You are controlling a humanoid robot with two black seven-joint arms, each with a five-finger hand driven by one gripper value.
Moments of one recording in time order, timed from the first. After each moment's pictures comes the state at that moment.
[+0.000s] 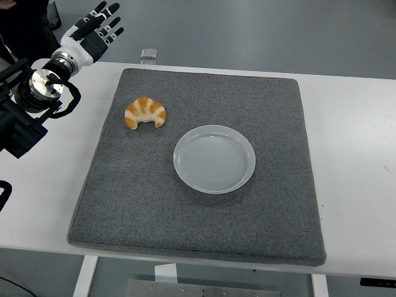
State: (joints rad) left arm -0.98 0.37 -0.68 -0.62 -0.29 -0.10 -0.09; right arm 0.04 0.00 -0.08 0.07 0.05 0.14 -0.05
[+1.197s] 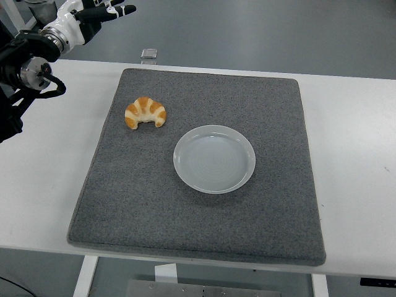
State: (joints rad) left arm -1.07 0.49 -0.58 -0.76 0.25 -0.10 -0.14; right arm 0.03 0.00 -0.08 0.07 0.05 0.14 -0.05
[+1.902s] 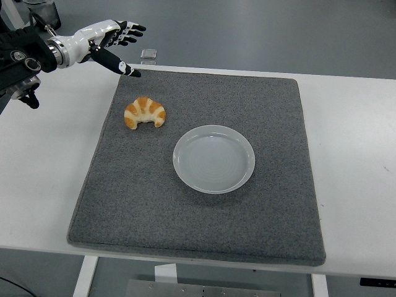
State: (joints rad) left arm -1.20 0.64 -0.11 -0.91 0.72 -0.11 -0.17; right arm 0.04 0.00 -0.08 0.07 0.05 0.14 -0.05
